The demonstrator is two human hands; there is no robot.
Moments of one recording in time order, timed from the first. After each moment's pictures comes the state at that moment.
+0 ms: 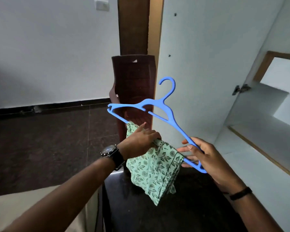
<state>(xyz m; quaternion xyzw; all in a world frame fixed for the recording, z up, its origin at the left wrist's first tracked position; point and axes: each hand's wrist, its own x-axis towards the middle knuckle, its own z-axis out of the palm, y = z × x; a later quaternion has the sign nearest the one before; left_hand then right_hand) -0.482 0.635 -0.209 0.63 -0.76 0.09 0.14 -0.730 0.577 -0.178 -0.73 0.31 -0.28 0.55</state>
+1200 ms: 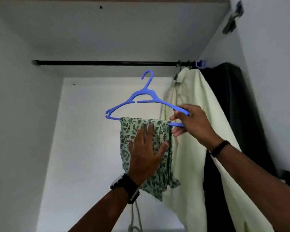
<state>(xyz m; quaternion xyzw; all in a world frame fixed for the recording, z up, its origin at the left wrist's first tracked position) -1.206 0.269 0.425 0.14 -0.78 -0.02 0.60 -1.286 0.416 0.508 -0.58 0.46 -0.67 -0.10</state>
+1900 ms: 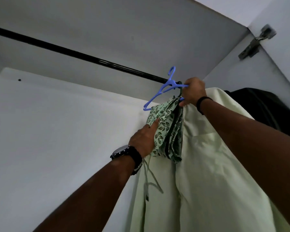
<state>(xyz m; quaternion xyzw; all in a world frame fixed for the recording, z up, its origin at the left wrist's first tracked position) -1.368 0.076 0.616 0.00 -0.83 0.08 0.56 -1.426 0.258 0.752 -0.38 0.60 -0.52 -0.48</state>
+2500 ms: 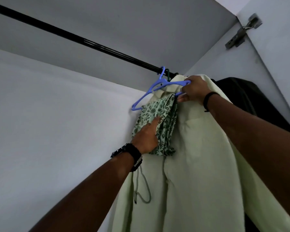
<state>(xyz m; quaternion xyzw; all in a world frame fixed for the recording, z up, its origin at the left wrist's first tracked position) -1.411 0.110 0.595 -0.11 -0.85 -0.08 0.51 -1.457 0.292 0.724 -0.42 0.58 -0.61 -0.33</state>
